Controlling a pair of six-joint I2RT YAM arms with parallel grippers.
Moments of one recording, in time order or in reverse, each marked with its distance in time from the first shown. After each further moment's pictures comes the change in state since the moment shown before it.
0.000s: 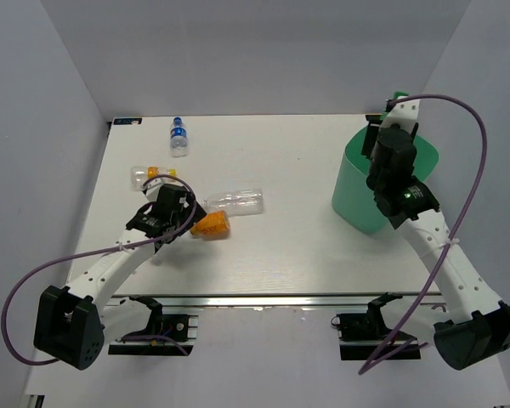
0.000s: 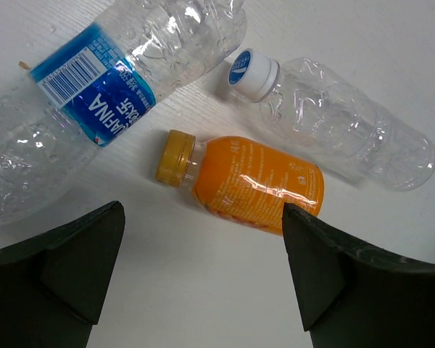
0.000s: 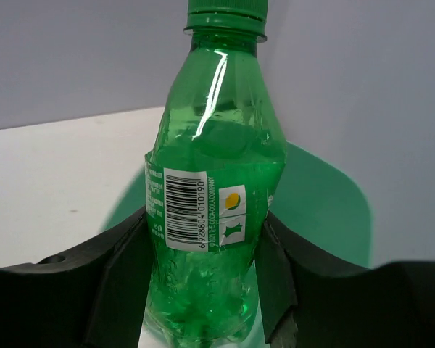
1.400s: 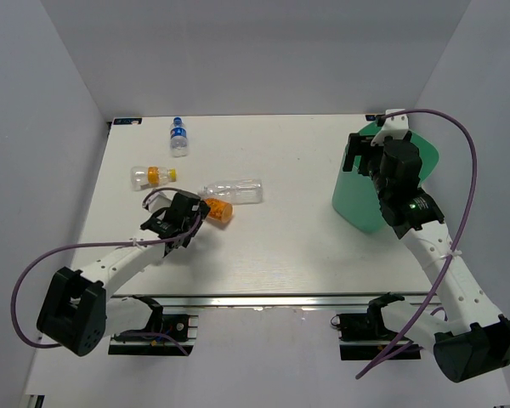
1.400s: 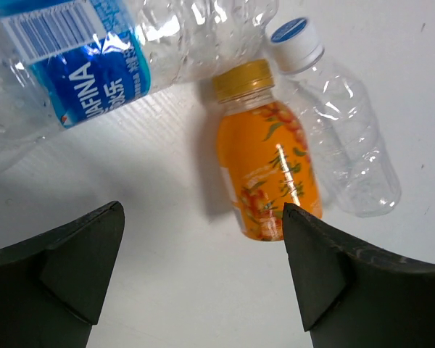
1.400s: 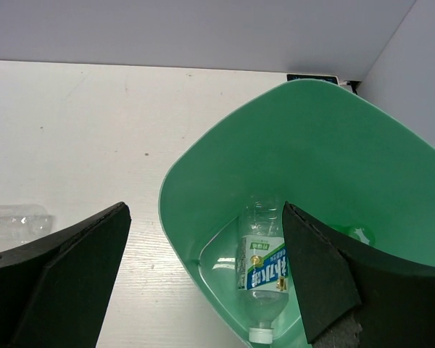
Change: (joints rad) left arm -0.094 0.098 -0.080 0.145 -0.129 -0.419; right arm -0.117 -0.074 -0.113 -0.046 -0.417 0.040
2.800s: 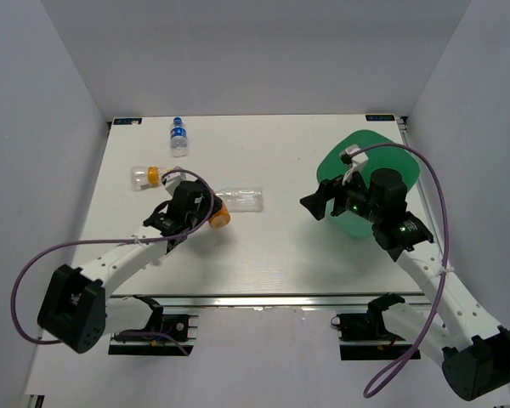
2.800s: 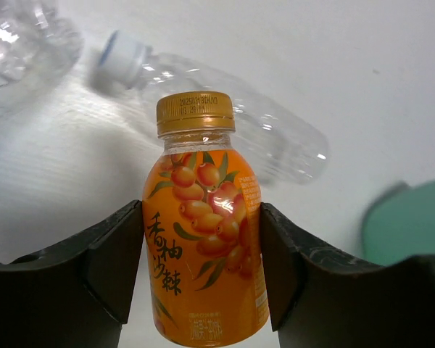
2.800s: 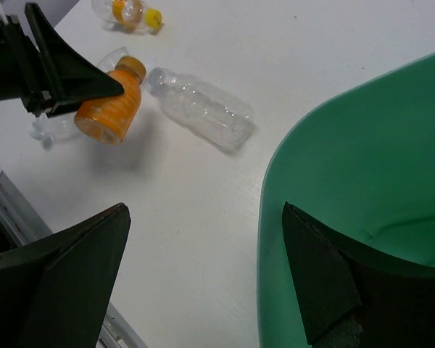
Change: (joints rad) left arm -0.027 0.035 0.058 0.192 0.098 0.361; right arm 0.064 -0.119 -0.260 0.039 -0.684 0.135
